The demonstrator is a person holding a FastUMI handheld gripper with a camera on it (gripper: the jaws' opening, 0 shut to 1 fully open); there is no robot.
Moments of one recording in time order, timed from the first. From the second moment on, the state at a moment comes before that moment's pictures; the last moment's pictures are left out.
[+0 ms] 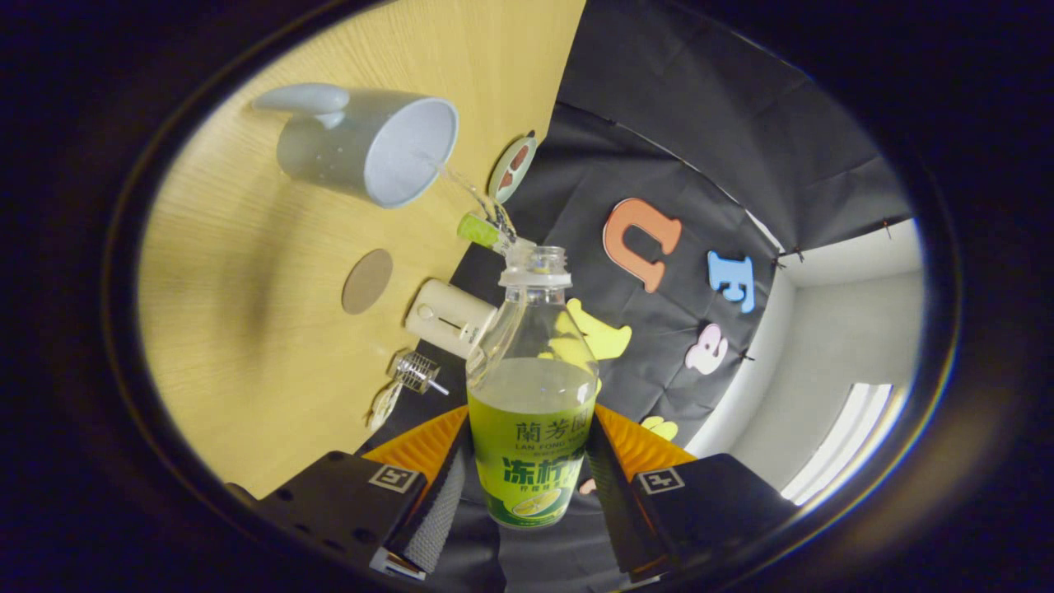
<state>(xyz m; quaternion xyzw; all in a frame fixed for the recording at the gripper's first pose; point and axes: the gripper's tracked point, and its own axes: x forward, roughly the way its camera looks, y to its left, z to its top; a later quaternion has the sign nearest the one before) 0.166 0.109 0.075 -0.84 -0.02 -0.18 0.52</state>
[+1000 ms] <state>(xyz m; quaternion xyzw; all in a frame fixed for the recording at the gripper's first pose) 0.162 0.123 0.087 -0.86 -0.02 -0.20 0.47</state>
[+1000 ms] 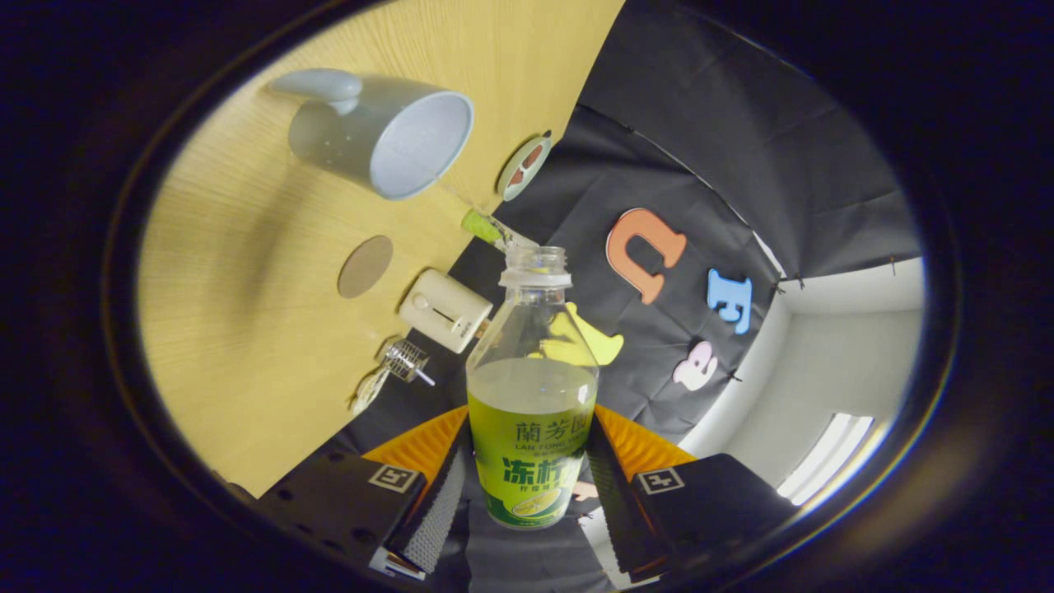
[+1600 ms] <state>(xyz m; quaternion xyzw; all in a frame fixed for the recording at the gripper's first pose) 0.160 0.140 0.091 -0.88 -0.04 -0.20 0.44</state>
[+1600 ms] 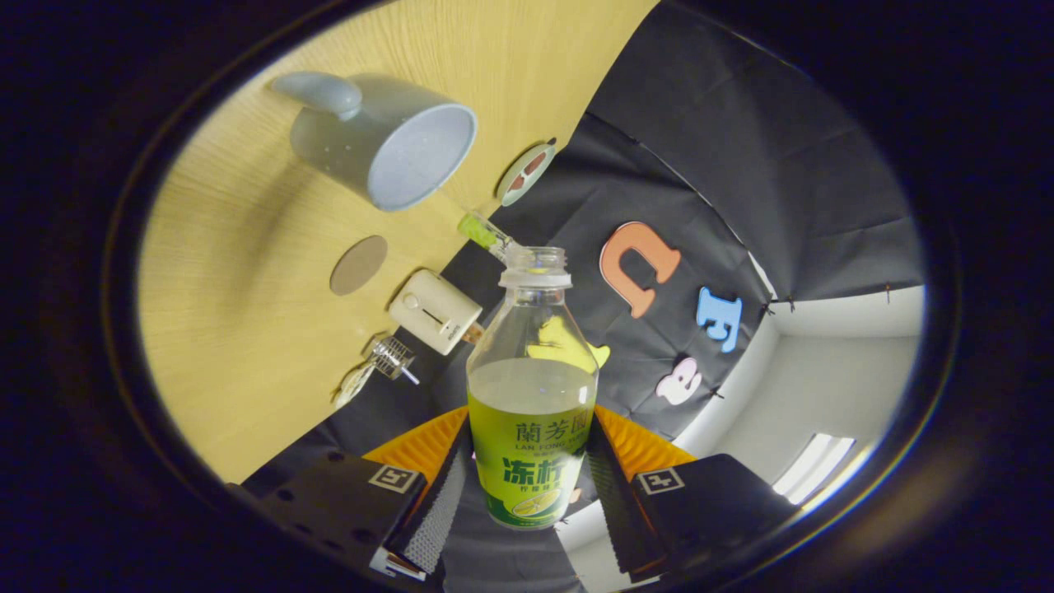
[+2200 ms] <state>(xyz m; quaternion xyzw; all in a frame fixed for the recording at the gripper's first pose) 0.158 0.149 0.083 -0.89 -0.04 -0.20 0.42</state>
